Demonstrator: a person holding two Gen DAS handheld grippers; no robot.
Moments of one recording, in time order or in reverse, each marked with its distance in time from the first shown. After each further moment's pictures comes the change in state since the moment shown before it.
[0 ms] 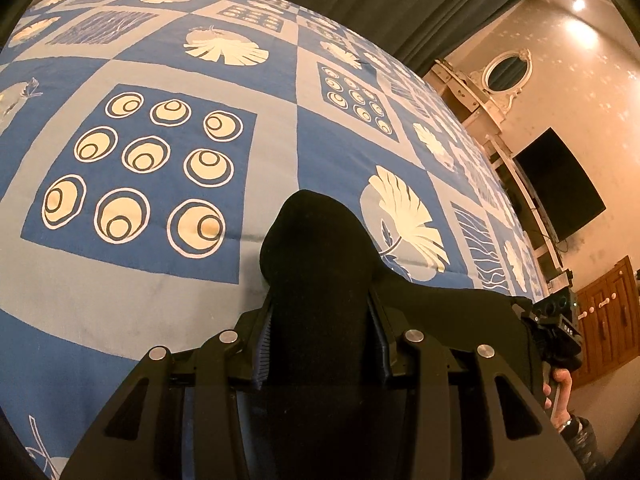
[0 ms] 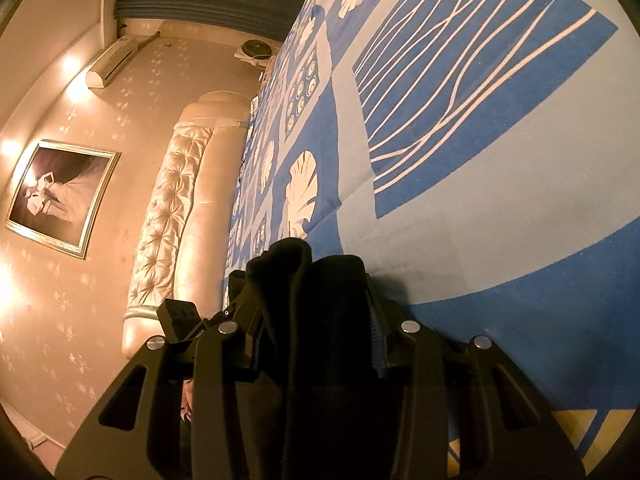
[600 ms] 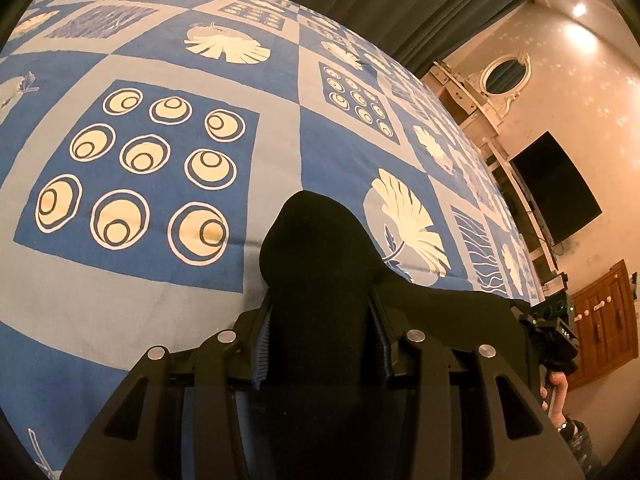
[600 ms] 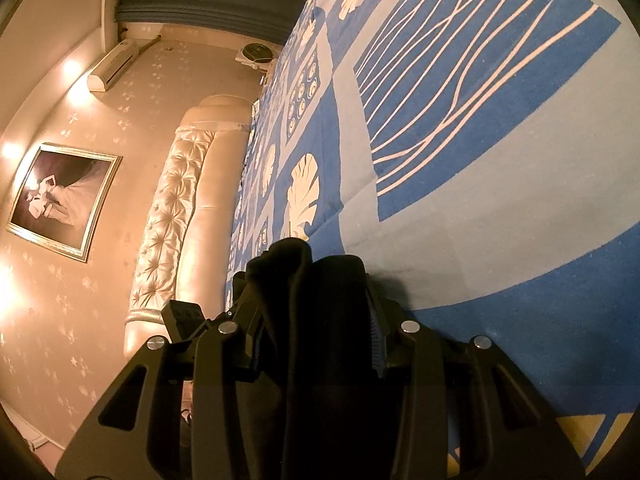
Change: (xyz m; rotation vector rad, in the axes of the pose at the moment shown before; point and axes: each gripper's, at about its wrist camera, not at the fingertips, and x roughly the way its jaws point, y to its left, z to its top) left arm 0.006 0.008 0.003 -0.017 0.003 -0.028; right arm 0.006 -0.001 0.004 0.008 -0.013 0.010
